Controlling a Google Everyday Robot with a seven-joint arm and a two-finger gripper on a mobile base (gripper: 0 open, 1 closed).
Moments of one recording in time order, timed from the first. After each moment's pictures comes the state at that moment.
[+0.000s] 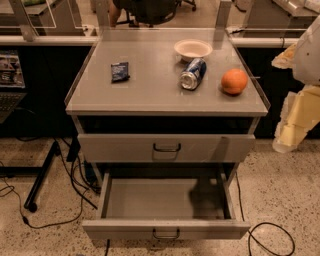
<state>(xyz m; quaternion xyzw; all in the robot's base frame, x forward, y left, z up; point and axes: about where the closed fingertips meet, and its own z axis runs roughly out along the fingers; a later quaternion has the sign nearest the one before) 0.438 -0.216 0.978 -0.60 0.78 -0.04 0.16</state>
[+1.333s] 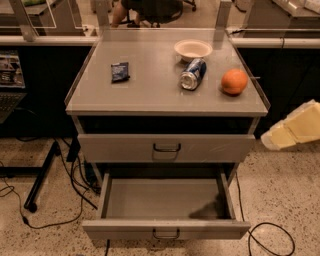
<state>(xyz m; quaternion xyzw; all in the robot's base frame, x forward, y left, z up) 0.415 -0.250 0.990 -0.31 0.89 -0.09 0.32</state>
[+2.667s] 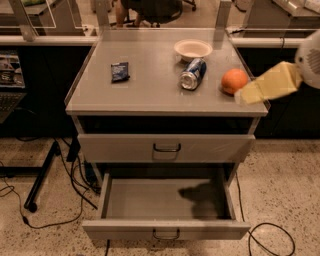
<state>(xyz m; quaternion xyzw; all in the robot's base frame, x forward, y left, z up) 0.478 -0.239 0.997 -0.19 0.92 -0.03 0.34</state>
